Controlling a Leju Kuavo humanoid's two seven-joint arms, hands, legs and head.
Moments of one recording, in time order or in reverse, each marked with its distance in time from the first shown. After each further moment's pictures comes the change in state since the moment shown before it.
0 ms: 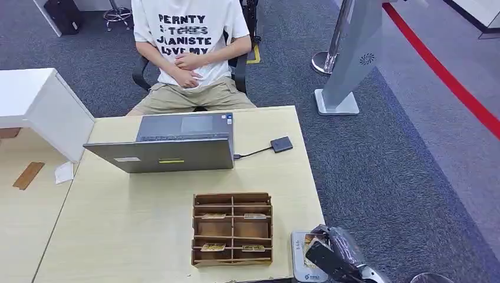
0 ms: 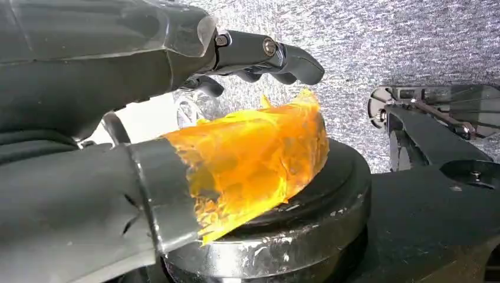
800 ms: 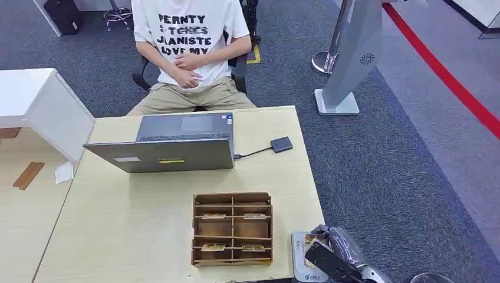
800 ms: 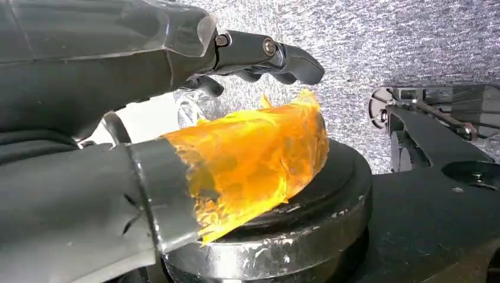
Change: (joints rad) left arm 0.000 0.000 0.000 0.000 0.000 0.002 0.002; right arm -0.003 -0.010 0.011 -0.006 0.006 -0.006 0.008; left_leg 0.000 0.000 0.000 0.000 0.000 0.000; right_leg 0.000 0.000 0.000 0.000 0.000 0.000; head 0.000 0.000
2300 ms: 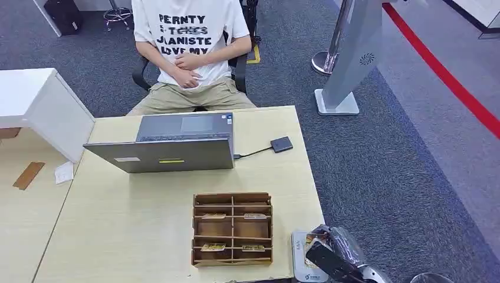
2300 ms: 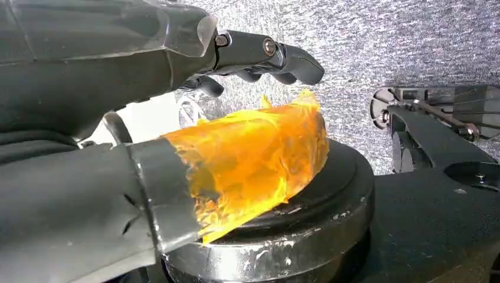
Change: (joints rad) left arm 0.000 0.000 0.000 0.000 0.000 0.002 0.004; right arm 0.001 -0.003 0.001 -0.001 -0.002 -0.012 0.003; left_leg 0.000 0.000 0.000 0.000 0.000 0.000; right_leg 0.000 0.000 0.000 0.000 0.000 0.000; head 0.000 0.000
